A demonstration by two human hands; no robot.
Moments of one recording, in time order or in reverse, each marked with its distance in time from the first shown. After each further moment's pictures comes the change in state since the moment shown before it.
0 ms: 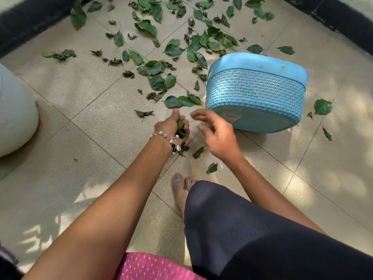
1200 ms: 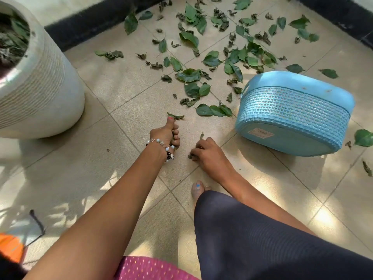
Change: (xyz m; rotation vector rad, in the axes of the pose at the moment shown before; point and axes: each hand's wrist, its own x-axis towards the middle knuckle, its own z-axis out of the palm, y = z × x) left_hand 0.006 0.027 -0.074 -0.027 0.160 0.164; right_hand 0.010 0.033 0.079 -0.730 -0.331 -0.414
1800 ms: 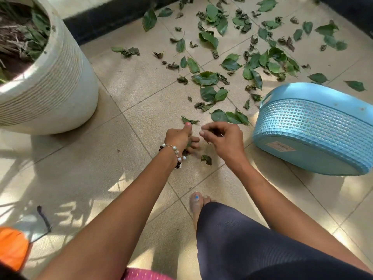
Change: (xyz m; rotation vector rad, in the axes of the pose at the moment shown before) left_hand 0.010 0.004 0.001 0.282 -0.020 0.047; right_hand 0.054 -0.010 -0.044 0.798 0.238 0.464
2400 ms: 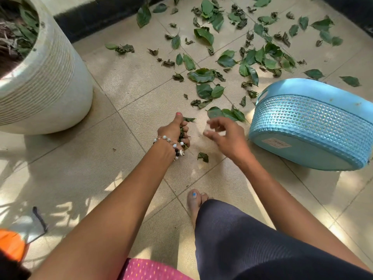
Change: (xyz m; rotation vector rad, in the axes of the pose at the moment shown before) left_hand -0.001 0.013 0.002 -0.318 0.026 -0.142; right_hand -0.001 0.000 -0.020 -0.177 -0.151 0.058
